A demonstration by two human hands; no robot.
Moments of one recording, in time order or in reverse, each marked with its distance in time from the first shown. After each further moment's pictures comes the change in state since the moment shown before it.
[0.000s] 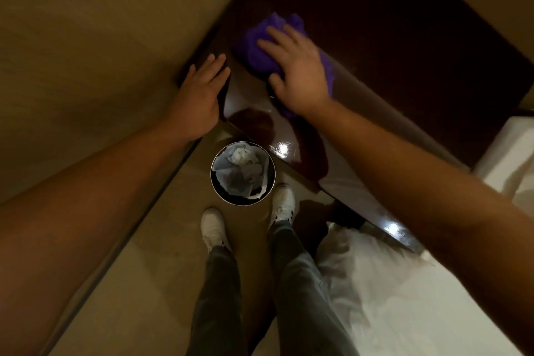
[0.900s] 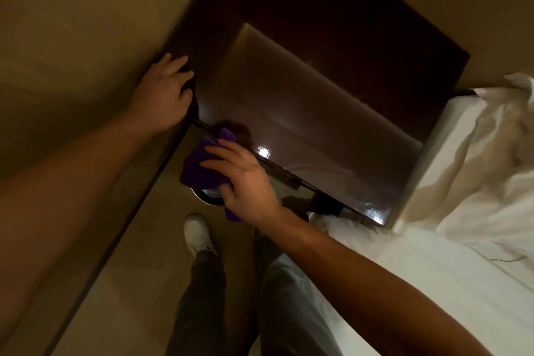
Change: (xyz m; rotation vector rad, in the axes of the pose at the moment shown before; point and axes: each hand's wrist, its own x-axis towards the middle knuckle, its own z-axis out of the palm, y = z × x) left_hand 0.004 0.003 -0.012 0.052 0.025 -0.019; right_hand -0.169 -0.100 0.057 0.498 0.123 0.009
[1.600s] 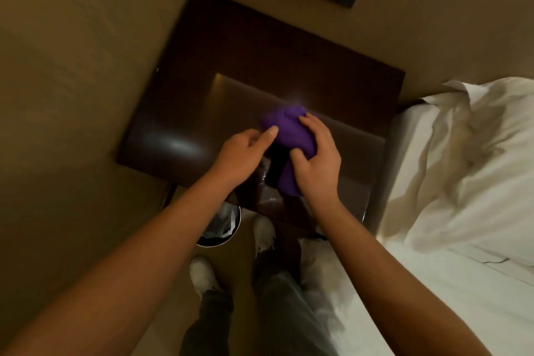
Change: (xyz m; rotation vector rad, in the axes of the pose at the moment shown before) left_hand 0.017 0.246 0.005 -0.717 -0.225 -0.244; right_hand -0.008 0.067 -0.192 0.150 0.652 0.390
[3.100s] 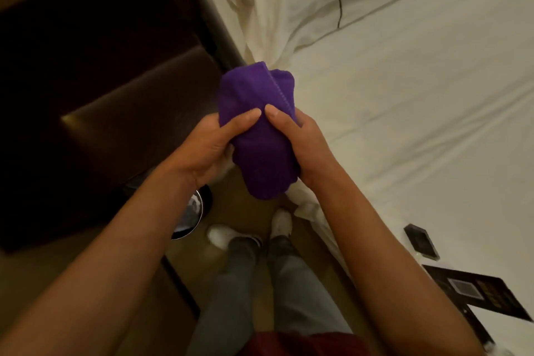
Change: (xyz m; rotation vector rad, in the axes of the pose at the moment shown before) left_hand -0.193 0.008 0.168 -0.268 -0.958 -0.123; right_hand -0.292 0.013 -0.143 0.982 0.484 0.583
